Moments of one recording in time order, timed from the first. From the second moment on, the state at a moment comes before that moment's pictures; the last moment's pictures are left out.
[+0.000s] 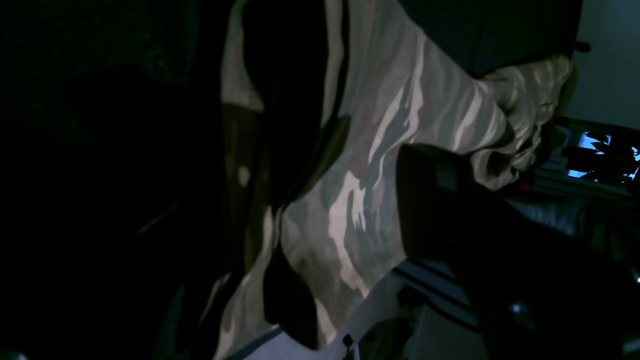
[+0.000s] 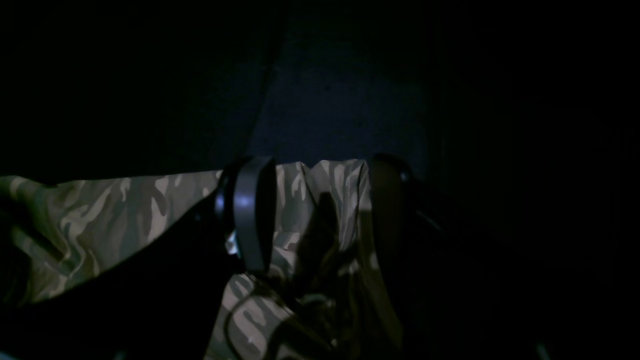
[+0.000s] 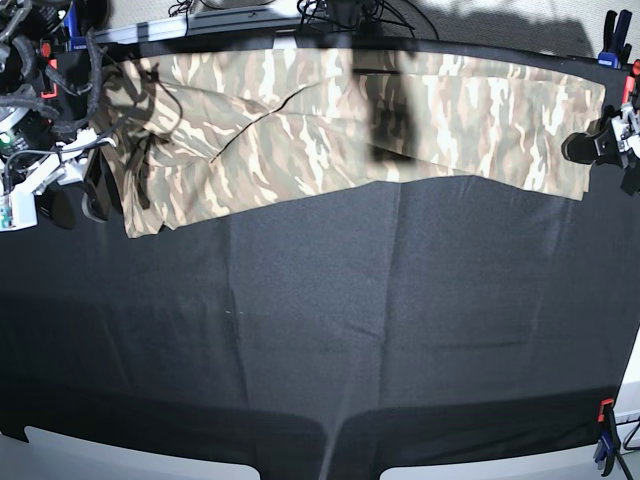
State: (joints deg) left arm 4.7 -40.3 -14.9 51.6 -84.9 -40.5 77.4; right arm -18.6 14.5 42.4 125.4 41.9 40.2 -62.6
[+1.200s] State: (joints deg) left arm 4.7 -40.3 -14.9 51.6 -84.6 -40.5 77.6; right arm -18.6 14.5 42.4 125.4 41.9 40.2 -62.6
